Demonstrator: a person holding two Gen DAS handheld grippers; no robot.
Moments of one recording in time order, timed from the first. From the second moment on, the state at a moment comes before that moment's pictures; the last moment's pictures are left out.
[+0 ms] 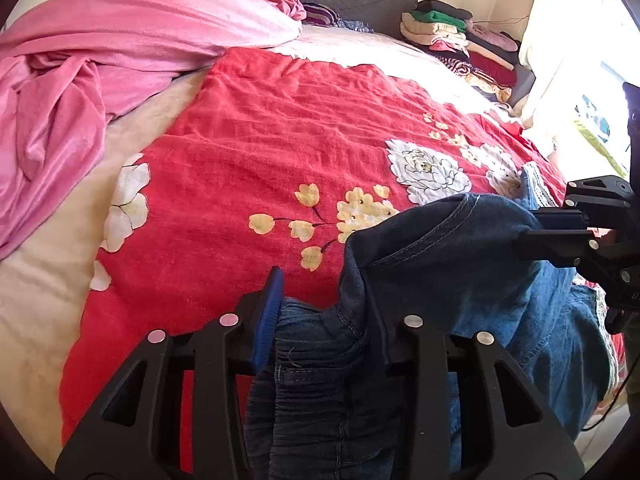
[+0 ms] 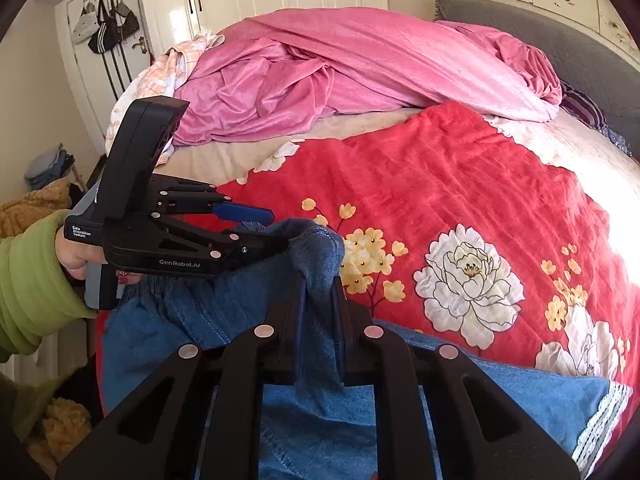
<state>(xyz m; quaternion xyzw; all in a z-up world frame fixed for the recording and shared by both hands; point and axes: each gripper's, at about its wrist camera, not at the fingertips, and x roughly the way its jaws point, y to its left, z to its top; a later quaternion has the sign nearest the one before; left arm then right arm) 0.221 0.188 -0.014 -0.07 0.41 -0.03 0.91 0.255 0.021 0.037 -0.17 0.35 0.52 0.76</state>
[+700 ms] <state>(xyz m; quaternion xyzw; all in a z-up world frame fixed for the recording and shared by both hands) 0.071 0.141 0.025 -0.05 0.33 -0.03 0.94 0.136 -0.058 0.056 -0.13 0.30 0.51 0.80</state>
